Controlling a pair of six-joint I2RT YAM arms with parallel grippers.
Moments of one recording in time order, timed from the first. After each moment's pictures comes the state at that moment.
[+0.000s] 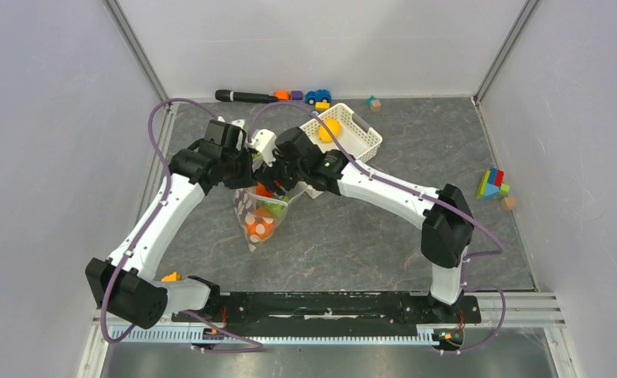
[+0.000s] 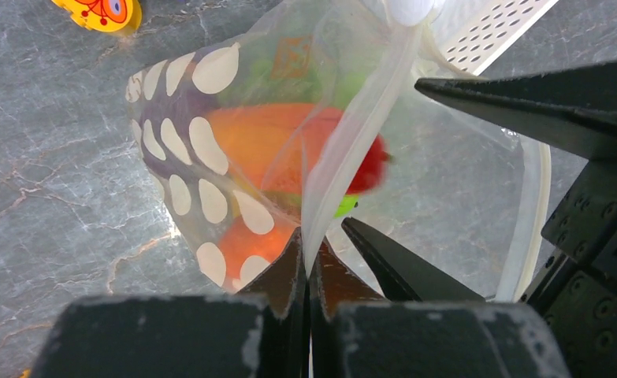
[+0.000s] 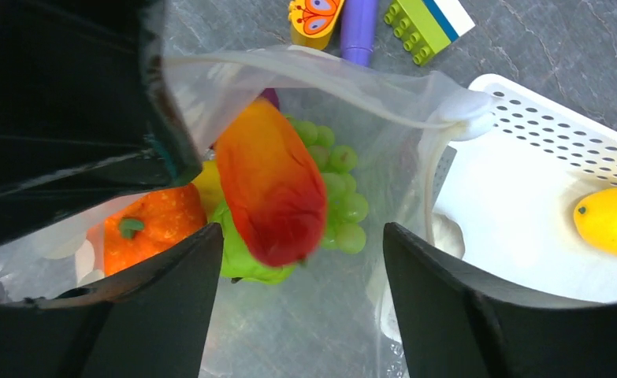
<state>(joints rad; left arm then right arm) -0.37 1.27 1.28 -0.92 0.04 -0.41 0.95 1.89 1.68 -0.43 -0.04 -0.16</state>
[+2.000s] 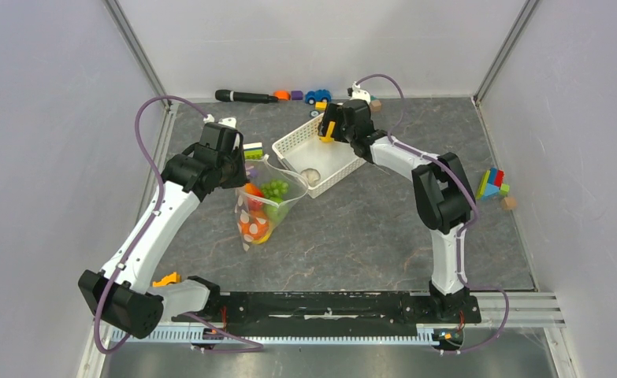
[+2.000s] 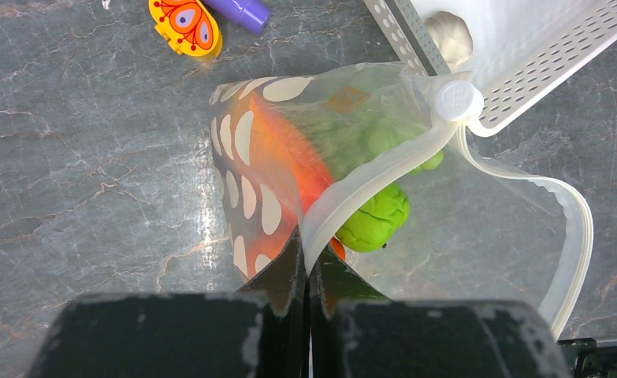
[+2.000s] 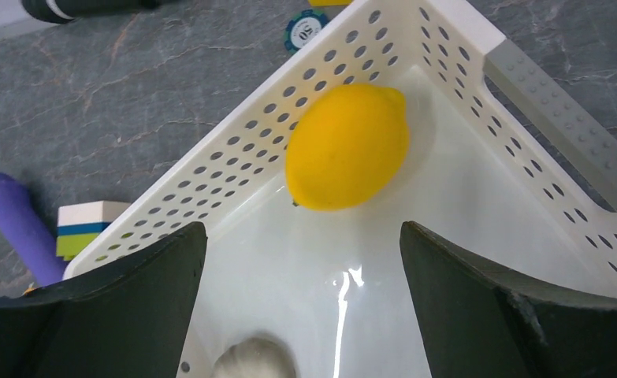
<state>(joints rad) -0.39 1.21 1.27 -0.93 -0.15 -0.41 0.47 2.06 1.52 0.07 0.14 0.53</state>
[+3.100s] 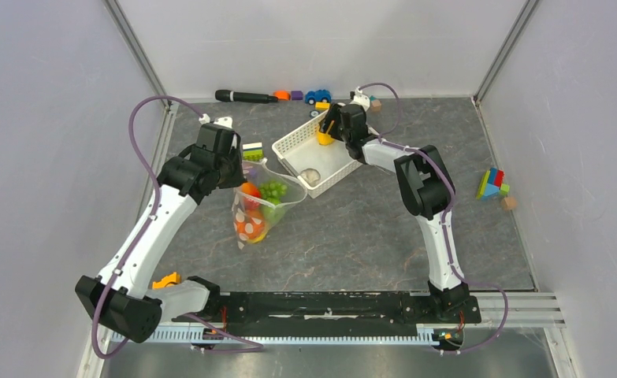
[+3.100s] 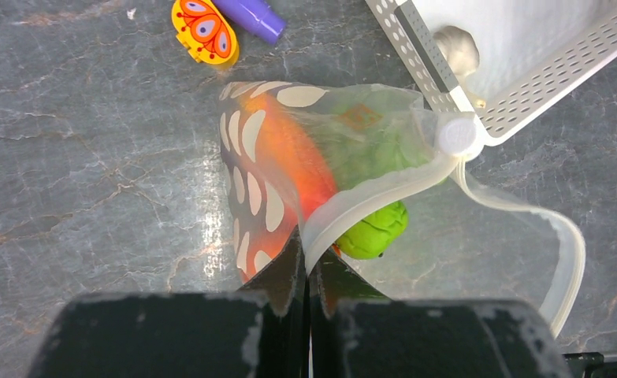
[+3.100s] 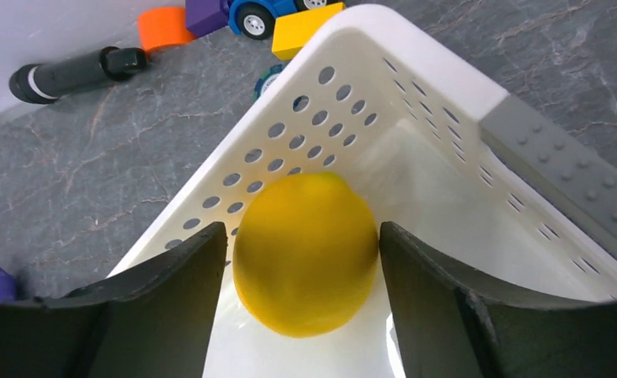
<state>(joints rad) -0.39 1.19 1.27 -0.93 -0.19 -0.41 0.44 2.31 1.64 0.27 0.18 0.63</state>
